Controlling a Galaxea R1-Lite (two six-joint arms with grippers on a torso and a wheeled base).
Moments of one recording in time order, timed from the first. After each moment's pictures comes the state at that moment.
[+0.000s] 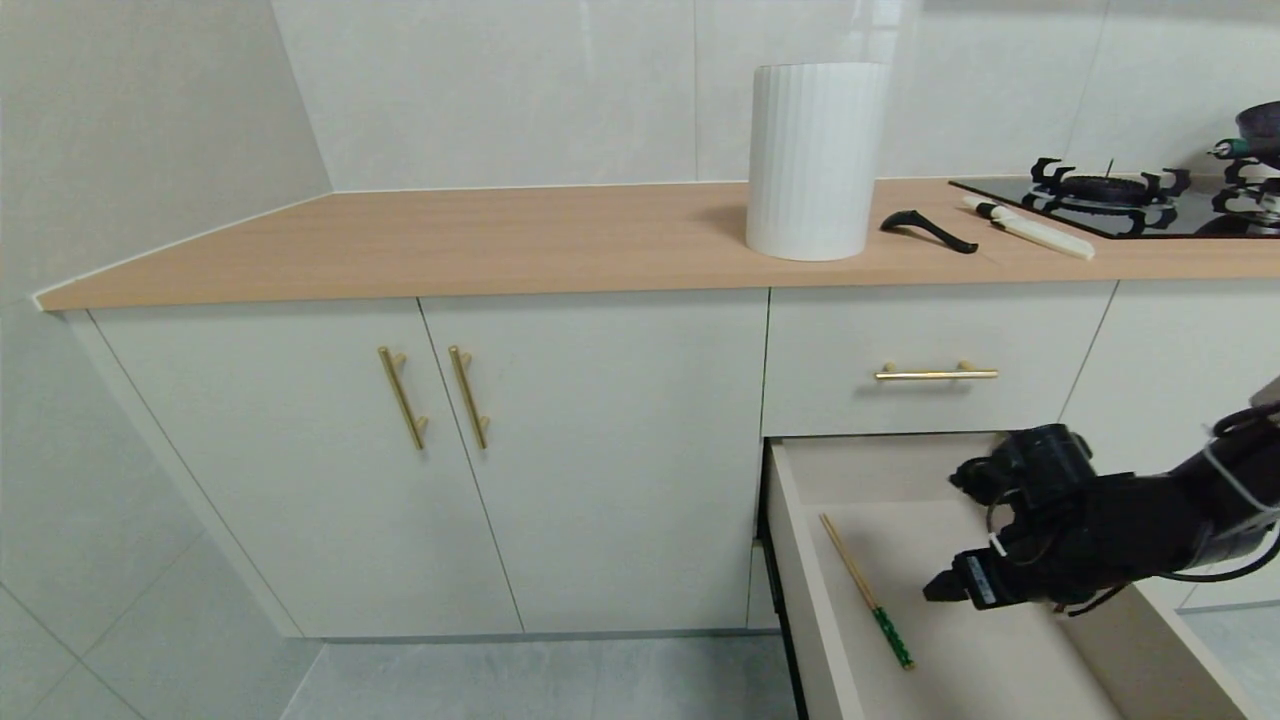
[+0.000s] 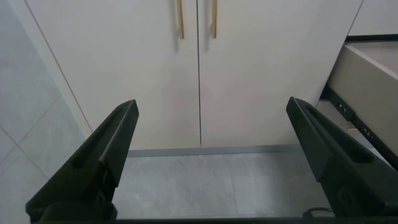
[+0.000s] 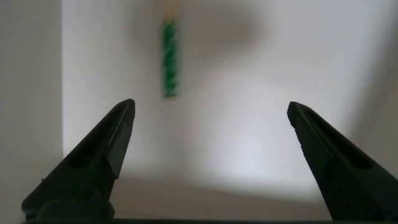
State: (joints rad) left arm 0.00 0.00 0.00 0.00 -0.02 0.01; right arm 0.14 2.03 -0.83 -0.16 0.01 -0.02
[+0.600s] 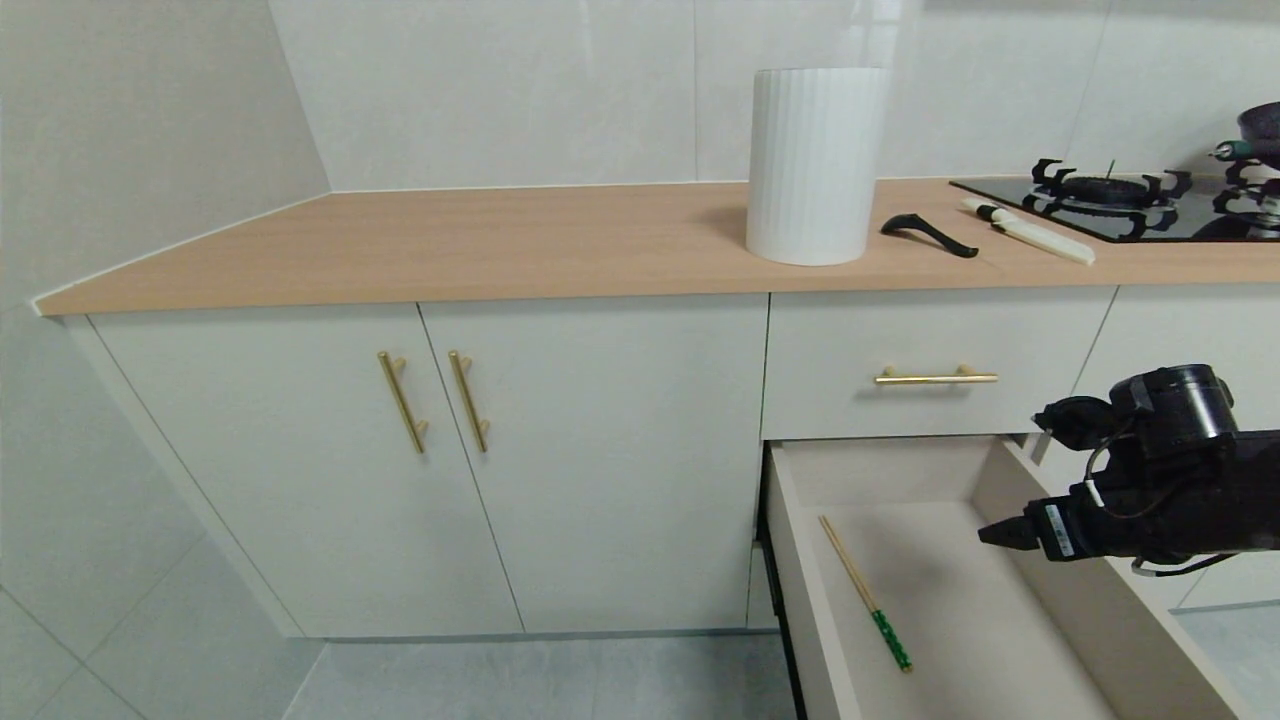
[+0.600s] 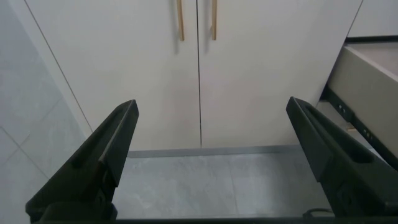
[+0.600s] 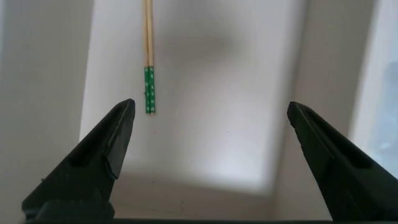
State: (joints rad) left arm 0.00 0.00 0.00 0.00 -0.02 0.01; right arm 0.03 1.79 -0.80 -0.13 0.07 -0.10
